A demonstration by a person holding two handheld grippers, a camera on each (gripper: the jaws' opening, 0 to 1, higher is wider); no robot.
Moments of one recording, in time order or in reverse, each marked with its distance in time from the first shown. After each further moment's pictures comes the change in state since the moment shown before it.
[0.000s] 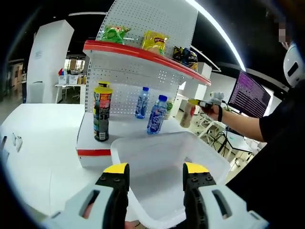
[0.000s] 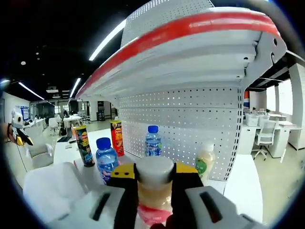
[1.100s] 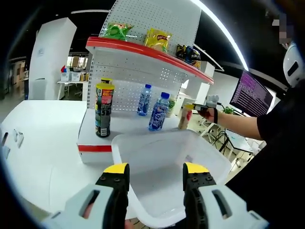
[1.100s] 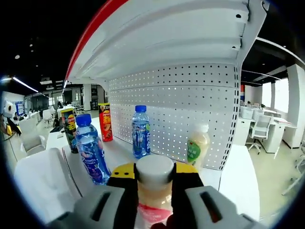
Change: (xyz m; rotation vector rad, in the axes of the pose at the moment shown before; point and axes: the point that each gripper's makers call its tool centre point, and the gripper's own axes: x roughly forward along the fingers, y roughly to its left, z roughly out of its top) left arm 0.000 0.001 -0.007 -0.018 0.017 0.019; right arm 0.016 -0.003 -0.041 -0.017 0.094 -0.054
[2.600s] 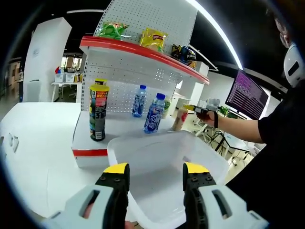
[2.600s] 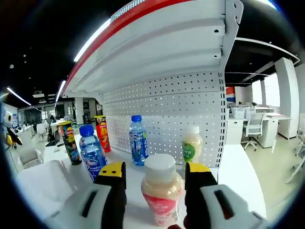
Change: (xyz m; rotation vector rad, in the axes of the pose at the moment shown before) left arm 0.011 0.000 0.007 0.019 -0.003 -0.062; right arm -0.031 0.002 0.005 0.079 -0.098 -0.072
